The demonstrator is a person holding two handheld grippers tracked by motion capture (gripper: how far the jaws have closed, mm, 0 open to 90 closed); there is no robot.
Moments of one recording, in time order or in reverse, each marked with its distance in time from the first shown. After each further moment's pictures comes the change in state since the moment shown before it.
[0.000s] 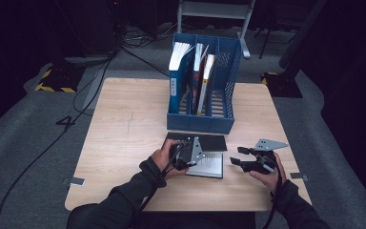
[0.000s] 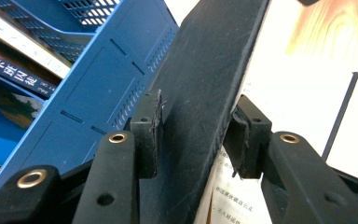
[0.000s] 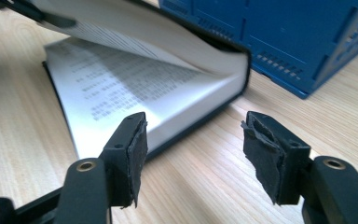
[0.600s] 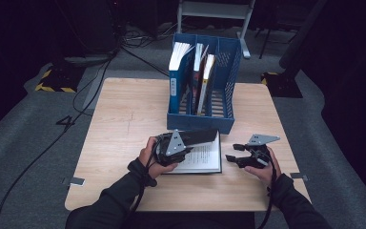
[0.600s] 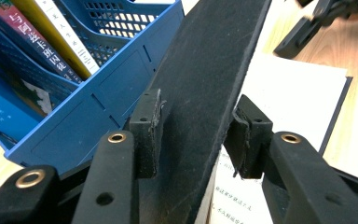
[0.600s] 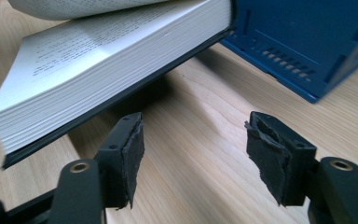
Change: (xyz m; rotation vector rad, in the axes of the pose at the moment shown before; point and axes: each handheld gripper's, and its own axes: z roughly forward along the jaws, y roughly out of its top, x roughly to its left) left arm 0.027 -0.028 -0.030 -0.150 -0.042 -0.181; right arm -0.008 0.011 0.026 0.047 0.044 -0.027
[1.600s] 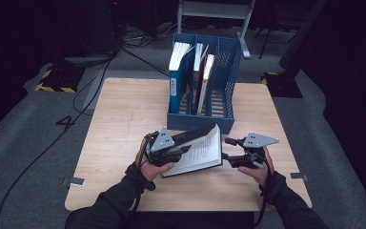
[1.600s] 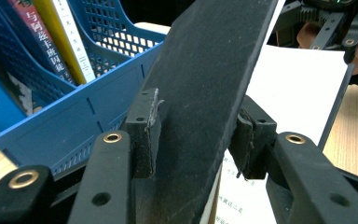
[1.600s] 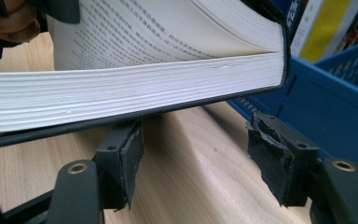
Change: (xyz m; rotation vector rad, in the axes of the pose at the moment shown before) left arm 0.005 -0.009 -0.020 -0.132 -0.068 -0.199; right arm 0.035 0.030 -0.008 -0.188 0.014 -0.132
